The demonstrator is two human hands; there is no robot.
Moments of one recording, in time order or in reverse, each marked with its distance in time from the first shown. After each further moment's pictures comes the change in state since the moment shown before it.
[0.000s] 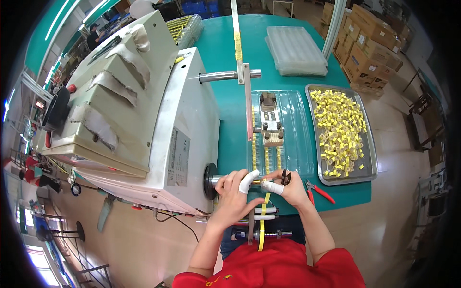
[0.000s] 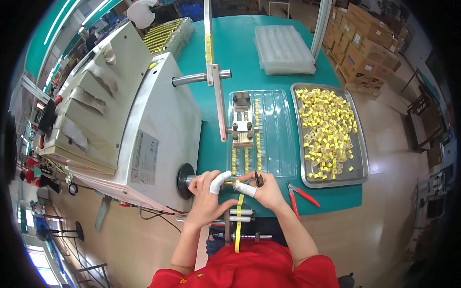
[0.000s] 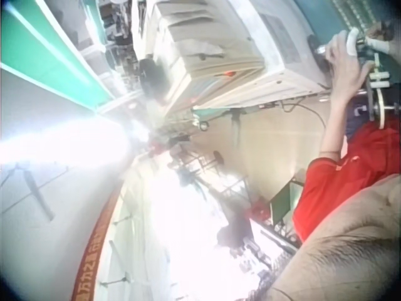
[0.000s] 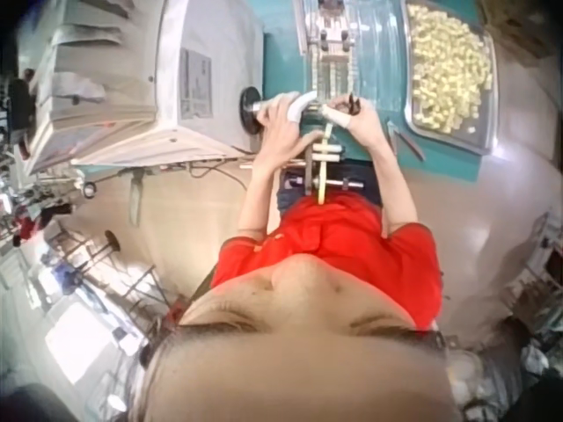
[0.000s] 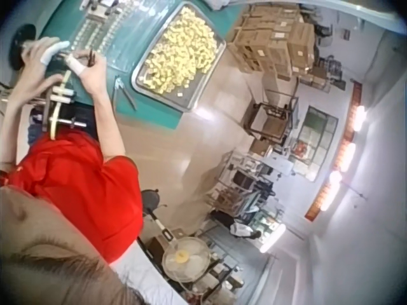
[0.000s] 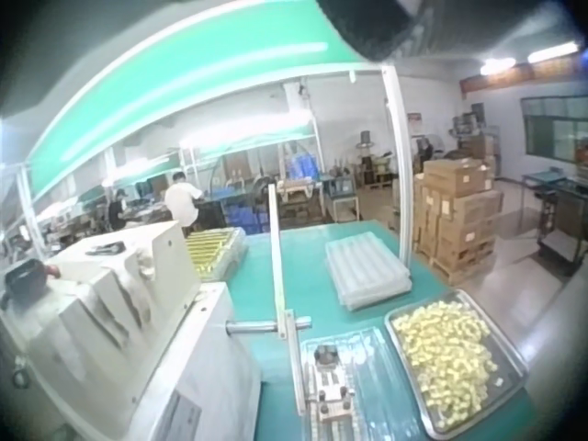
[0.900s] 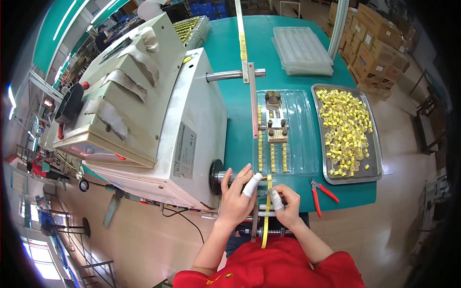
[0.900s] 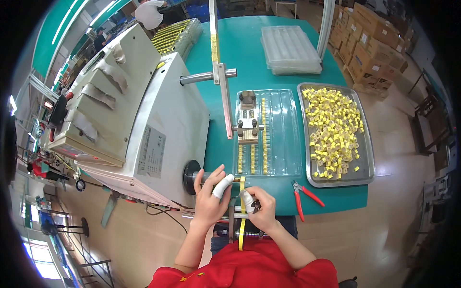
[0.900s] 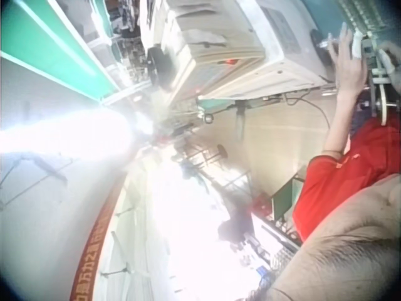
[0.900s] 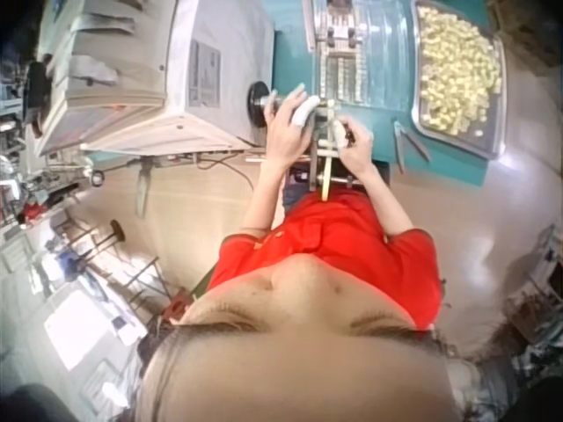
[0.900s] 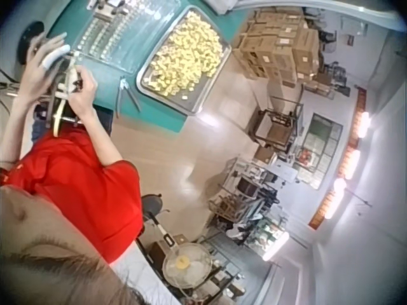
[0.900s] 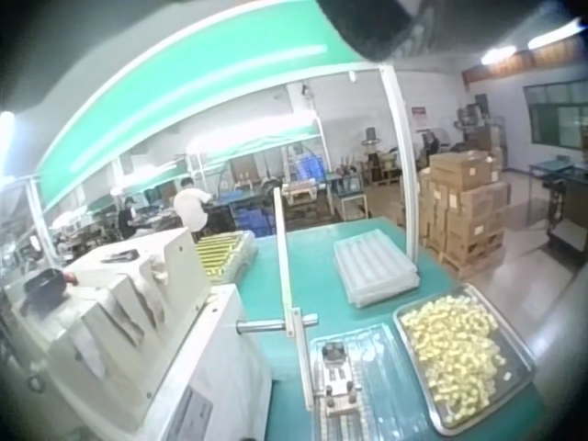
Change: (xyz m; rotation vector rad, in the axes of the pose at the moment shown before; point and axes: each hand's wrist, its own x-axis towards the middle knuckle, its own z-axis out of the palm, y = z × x) left_hand -0.001 0.008 0.005 0.109 0.259 0.055; right_hand -0.034 0.035 0.036 -0.272 0.273 -0.565
